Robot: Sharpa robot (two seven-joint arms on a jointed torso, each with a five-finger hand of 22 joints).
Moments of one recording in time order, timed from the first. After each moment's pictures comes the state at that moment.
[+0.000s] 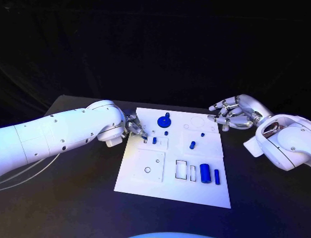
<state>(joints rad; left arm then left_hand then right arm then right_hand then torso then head) 1.25 -0.74 -0.02 1.37 -1.02 0.01 -0.59 1.25 -0.14 0.56 0.15 0.05 1.00 0.05 0.43 0.58 1.28 -0.03 0.98 0.85 1.47 -0.08 1.55 1.31 0.09 1.35 0.02 1.35 1.14 1.31 -0.95 -0.11 1.67 -0.89 -0.49 -0.05 1.42 -0.10 -0.01 0.28 0.50 0.89 0.16 0.21 0.07 0.99 0.08 0.81 0.60 1.36 0.00 0.58 0.62 0.18 1.14 0.11 0.49 0.80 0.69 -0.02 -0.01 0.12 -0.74</state>
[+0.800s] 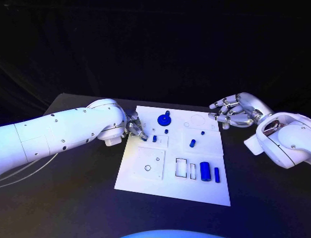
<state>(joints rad) 1.25 -0.73 -0.02 1.39 -1.06 0.08 -0.61 1.22 -0.16 0.58 0.15 0.05 1.01 0.05 0.45 0.58 1.30 -0.04 1.01 0.87 1.47 -0.09 1.55 1.31 0.09 1.37 0.02 1.36 1.17 1.31 -0.95 -0.11 1.66 -0.88 -0.49 -0.05 1.42 -0.10 -0.01 0.28 0.50 0.89 0.16 0.21 0.07 0.99 0.08 0.81 0.60 1.36 0.00 0.58 0.62 0.18 1.14 0.11 0.49 0.80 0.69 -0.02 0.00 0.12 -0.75</state>
